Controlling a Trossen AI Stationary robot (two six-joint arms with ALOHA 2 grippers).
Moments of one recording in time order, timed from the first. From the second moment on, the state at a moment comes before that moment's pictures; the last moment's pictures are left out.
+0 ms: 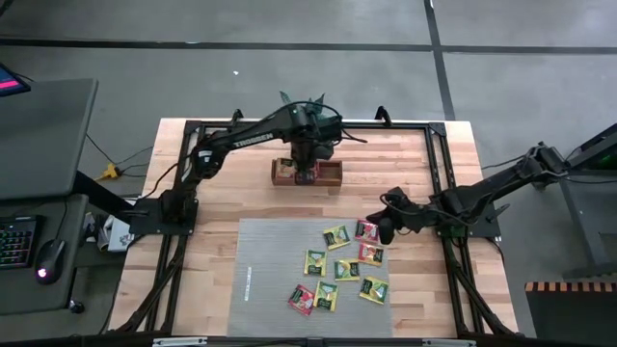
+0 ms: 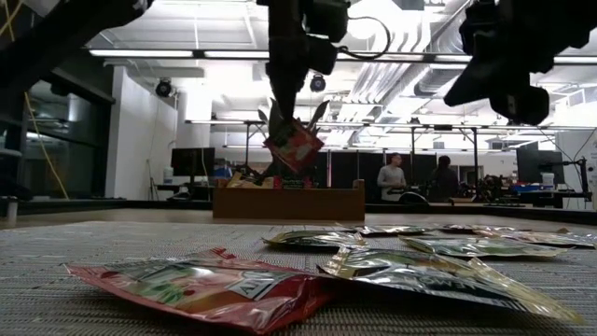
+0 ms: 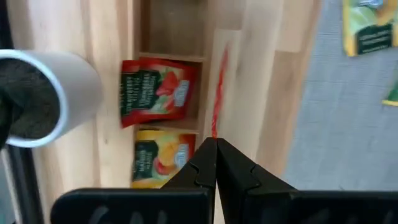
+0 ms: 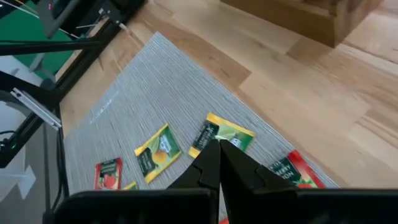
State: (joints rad) left arm 0.27 2.20 2.35 -1.57 -0.03 0.20; right arm 0.37 0.97 0.54 -0.23 0.41 1.07
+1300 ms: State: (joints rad) left arm 0.27 2.28 2.33 -1.57 -0.30 0.29; right arm 0.37 0.96 0.52 -0.24 0.35 0.97
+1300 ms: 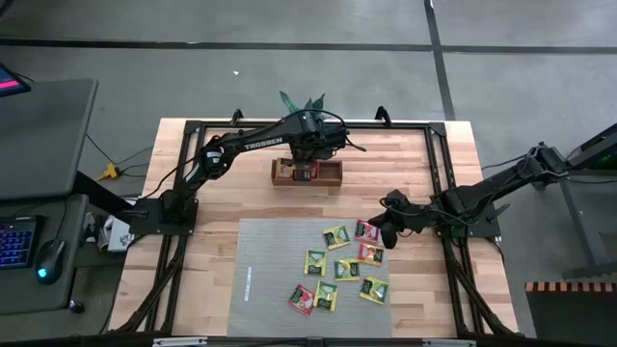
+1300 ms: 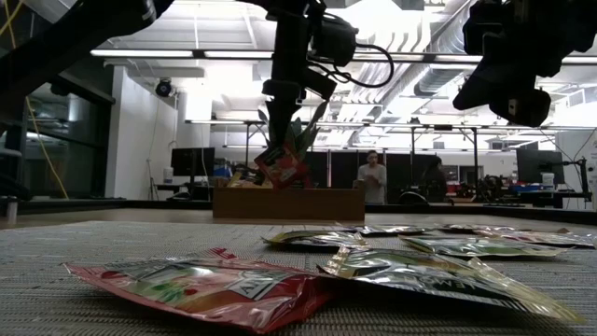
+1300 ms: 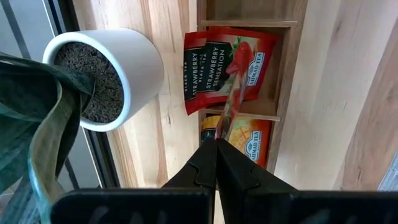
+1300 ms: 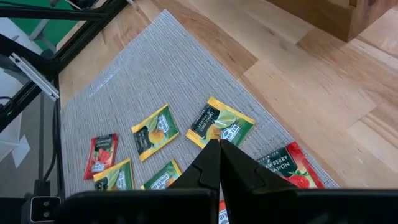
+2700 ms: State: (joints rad) left arm 0.27 2.36 2.33 -1.57 -0.35 0.28; right arm 0.37 0.96 0.52 -0.24 0.37 0.94
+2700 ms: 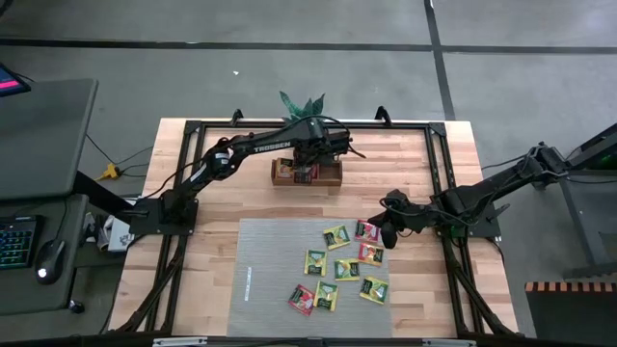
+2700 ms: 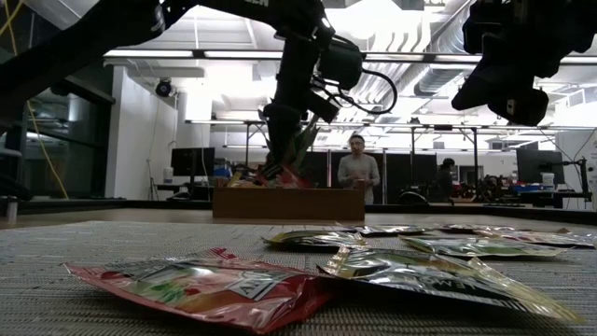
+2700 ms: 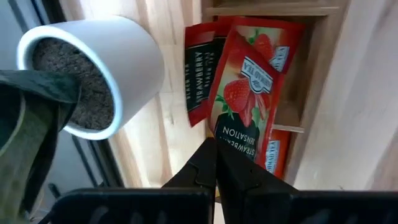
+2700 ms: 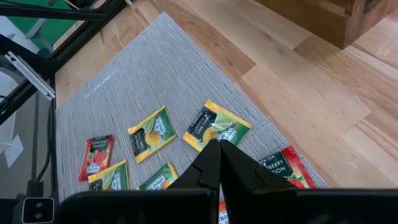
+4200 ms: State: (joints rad) left arm 0.27 2.01 2.36 -1.48 -0.29 -0.11; right arm 0.22 0.97 0.53 -0.09 0.22 0.70
